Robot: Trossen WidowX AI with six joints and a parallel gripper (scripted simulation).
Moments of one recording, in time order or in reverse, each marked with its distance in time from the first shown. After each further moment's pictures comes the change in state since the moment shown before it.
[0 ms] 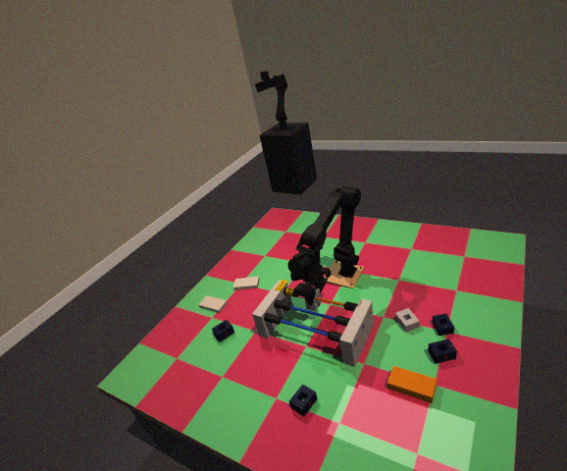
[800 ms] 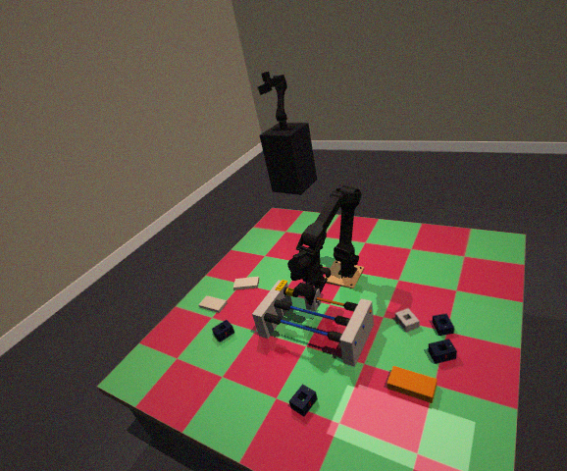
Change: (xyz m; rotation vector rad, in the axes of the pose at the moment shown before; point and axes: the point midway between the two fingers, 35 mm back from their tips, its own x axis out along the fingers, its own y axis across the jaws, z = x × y) arm -0.001 0.000 0.000 0.001 -0.001 0.003
